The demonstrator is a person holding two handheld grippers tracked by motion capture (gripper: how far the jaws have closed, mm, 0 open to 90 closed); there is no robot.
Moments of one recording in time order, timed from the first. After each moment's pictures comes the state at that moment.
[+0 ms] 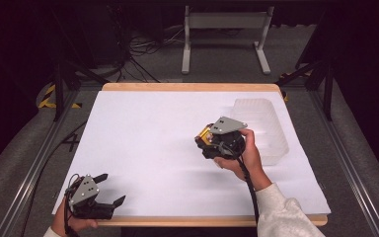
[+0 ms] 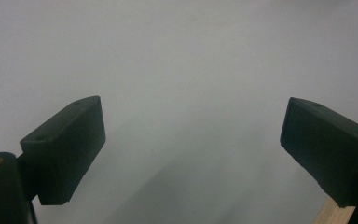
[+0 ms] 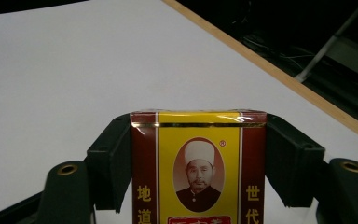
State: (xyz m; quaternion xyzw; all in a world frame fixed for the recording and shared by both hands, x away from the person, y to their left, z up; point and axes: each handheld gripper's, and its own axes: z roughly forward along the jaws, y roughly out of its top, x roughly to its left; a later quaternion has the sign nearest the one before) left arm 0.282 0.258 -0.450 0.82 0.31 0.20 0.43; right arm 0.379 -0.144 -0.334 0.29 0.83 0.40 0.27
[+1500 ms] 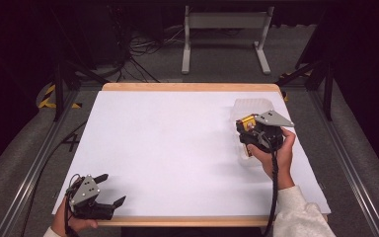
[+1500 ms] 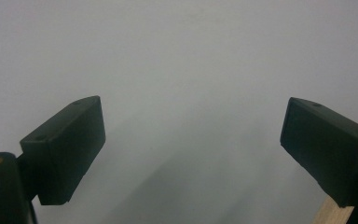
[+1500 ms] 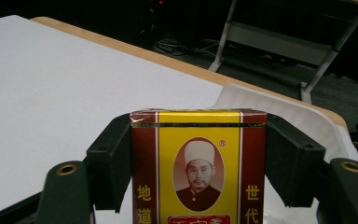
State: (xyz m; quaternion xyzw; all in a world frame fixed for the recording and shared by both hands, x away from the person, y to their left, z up) left arm 0.282 0.257 -0.450 0.83 0.31 0.20 0.42; right arm 0.389 -0.239 -0.339 0.44 0.71 0.40 0.36
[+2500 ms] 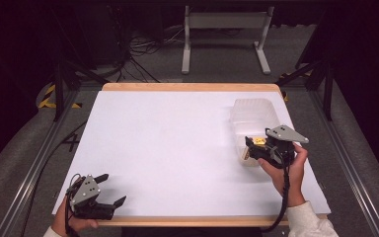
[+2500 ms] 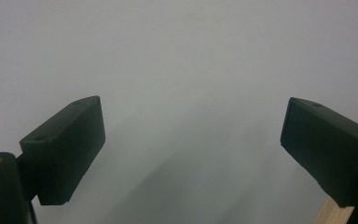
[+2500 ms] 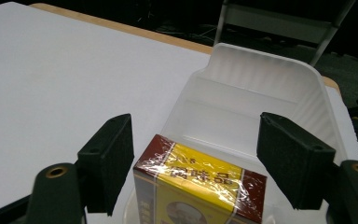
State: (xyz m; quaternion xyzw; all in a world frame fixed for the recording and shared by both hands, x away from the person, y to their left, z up) left arm 0.283 0.256 -0.451 0.83 0.31 0.19 0.42; right arm 0.356 -0.261 -0.353 0.47 0.71 0.39 0.34
